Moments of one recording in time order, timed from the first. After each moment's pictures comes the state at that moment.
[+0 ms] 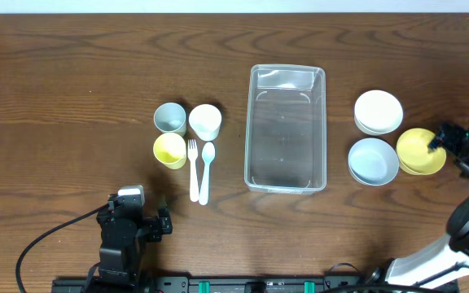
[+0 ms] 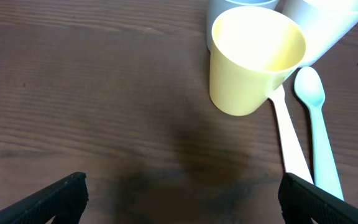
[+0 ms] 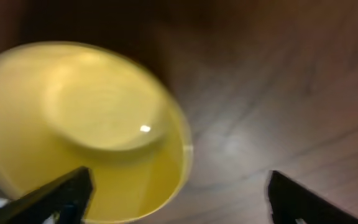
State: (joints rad) left arm -0.17 0.02 0.17 -0.73 -0.17 -0.15; right arm -0.60 1.88 1.39 -1.06 0.00 0.17
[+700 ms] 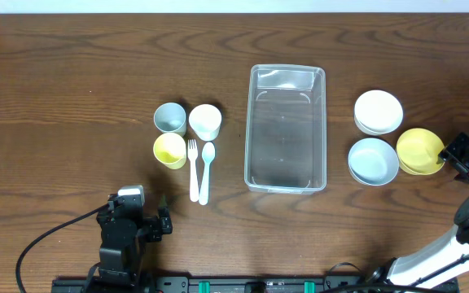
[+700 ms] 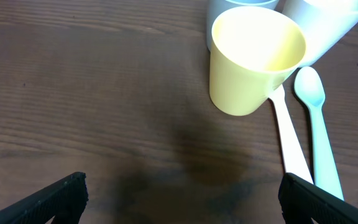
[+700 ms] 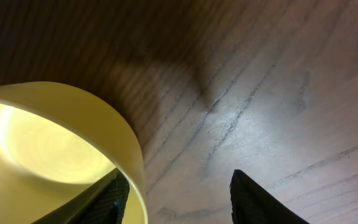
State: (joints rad) left arm -0.17 0.02 0.17 -0.73 -0.17 -0.15; right arm -0.66 1.96 1.39 -1.01 -0.02 0.20
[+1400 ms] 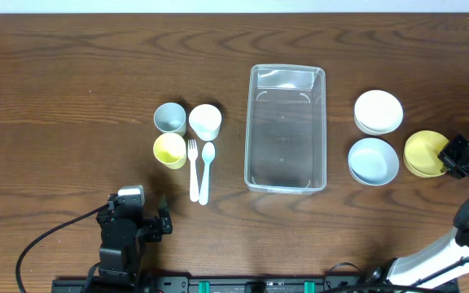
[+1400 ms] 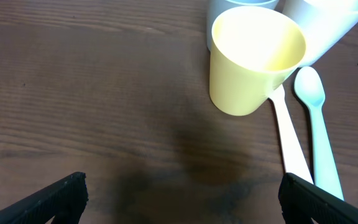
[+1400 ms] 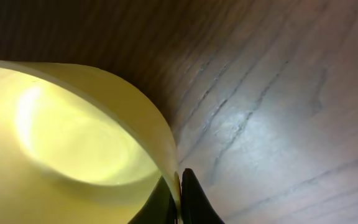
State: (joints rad) left arm -0.17 0.02 0.17 -0.73 -0.17 -0.15; right arm -0.66 1.93 1.33 -0.96 -0.03 0.21
